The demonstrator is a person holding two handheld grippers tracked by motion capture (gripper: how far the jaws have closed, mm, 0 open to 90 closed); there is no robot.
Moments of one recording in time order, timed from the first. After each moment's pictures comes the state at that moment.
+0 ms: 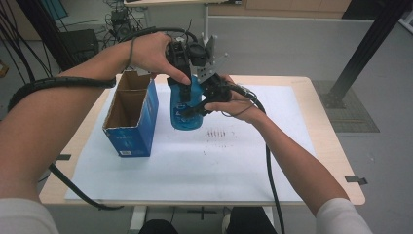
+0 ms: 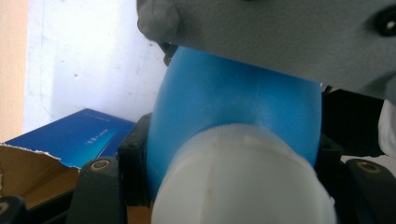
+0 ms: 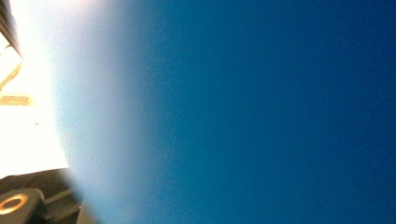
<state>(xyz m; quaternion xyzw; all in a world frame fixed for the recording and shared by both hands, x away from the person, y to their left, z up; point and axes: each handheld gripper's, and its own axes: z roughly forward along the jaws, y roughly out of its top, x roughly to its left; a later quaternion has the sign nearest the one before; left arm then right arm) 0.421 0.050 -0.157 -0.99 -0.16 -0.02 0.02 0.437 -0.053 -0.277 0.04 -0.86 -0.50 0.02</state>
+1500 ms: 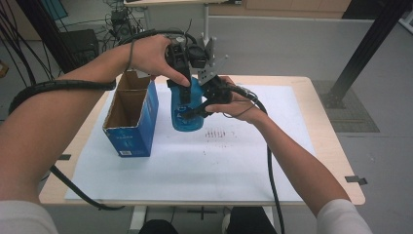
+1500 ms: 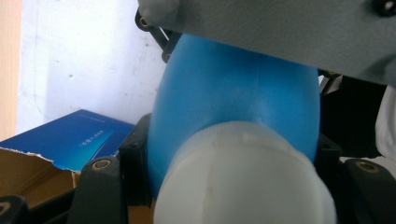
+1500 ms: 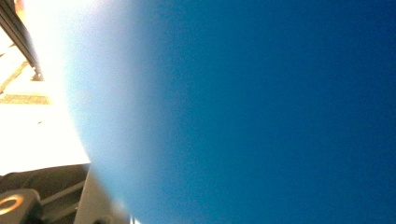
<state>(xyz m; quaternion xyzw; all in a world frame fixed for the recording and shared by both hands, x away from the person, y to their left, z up) 0.420 0.052 -0.160 -0.99 -0.16 -0.02 0.01 0.435 -0.056 -0.282 0.03 -0.87 -0.50 0.03</state>
